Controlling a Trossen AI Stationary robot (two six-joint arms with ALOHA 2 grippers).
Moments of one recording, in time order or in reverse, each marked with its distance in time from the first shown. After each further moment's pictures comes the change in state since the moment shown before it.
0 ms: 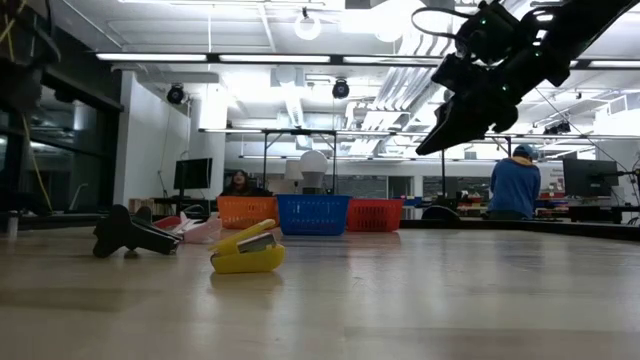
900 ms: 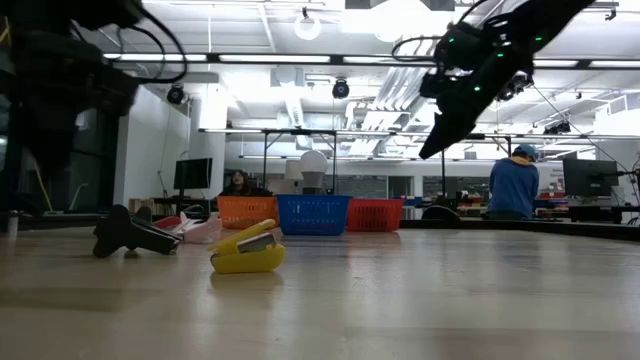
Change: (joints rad) left arm 0.576 -0.218 0.000 -0.068 -0.041 0.195; right arm -0.250 0.121 0.236 -0.285 -0.007 0.063
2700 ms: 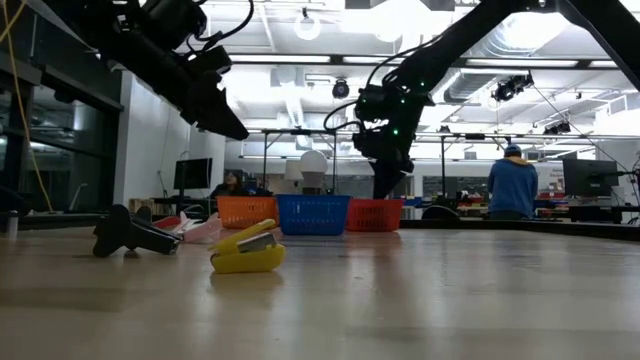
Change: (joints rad) left arm 0.559 0.172 0.000 0.879 -0.155 1.106; right arm -0.054 0.722 0.690 -0.355 0.057 0.025
